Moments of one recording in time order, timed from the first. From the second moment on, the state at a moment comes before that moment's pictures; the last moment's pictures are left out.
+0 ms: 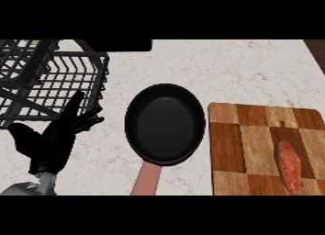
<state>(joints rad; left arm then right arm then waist) -0.07 0.39 -0.29 -1.69 0.34 0.34 0.24 0.18 -1.14 -0.34 -1.74 -0.08 0.64 -0.44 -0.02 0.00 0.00</state>
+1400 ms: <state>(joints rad) -0.08 0.29 -0.20 -1.69 0.25 0.25 0.28 0.15 -0.86 -0.21 -1.89 0.28 0.76 -0.17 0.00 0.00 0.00</state>
